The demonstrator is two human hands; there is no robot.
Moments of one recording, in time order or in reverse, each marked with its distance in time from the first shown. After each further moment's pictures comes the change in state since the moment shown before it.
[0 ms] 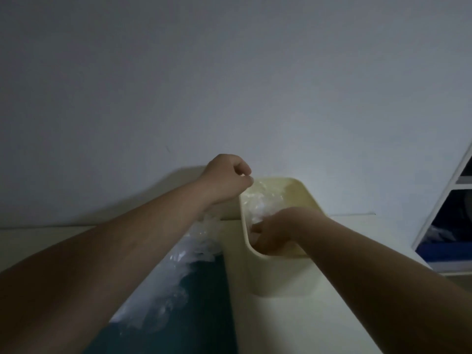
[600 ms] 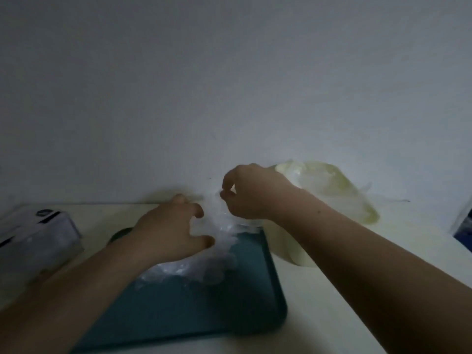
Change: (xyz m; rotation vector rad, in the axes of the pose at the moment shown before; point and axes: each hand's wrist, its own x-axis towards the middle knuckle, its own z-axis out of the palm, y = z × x) left_hand -0.174 -0.106 -0.100 0.683 -0.134 -0.148; right_hand -0.076 -0.136 -0.022 0.225 0.719 -0.304
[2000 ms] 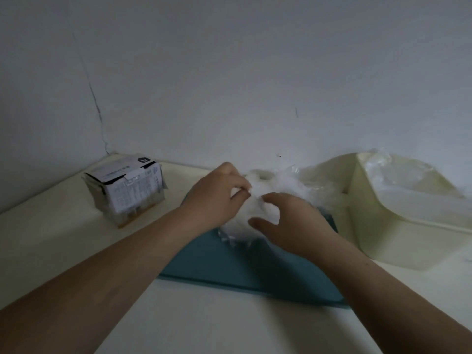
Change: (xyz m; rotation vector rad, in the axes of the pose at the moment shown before) left_hand -0.027 -0.071 0.022 -0.362 0.378 0.103; right_hand -0.026 -0.061 0.096 0.185 -0.103 0.050
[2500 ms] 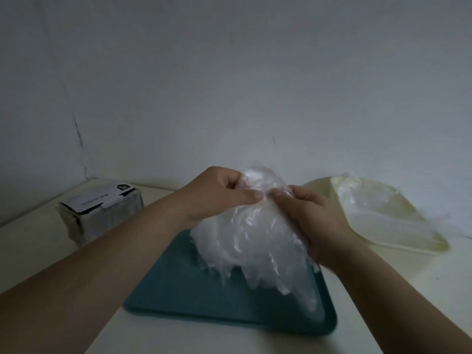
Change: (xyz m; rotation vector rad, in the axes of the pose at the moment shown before) left_hand 0.038 0.058 -0.041 -0.643 -0.241 -0.209; right_hand -0.013 0.024 -0.060 1.192 0.114 0.047
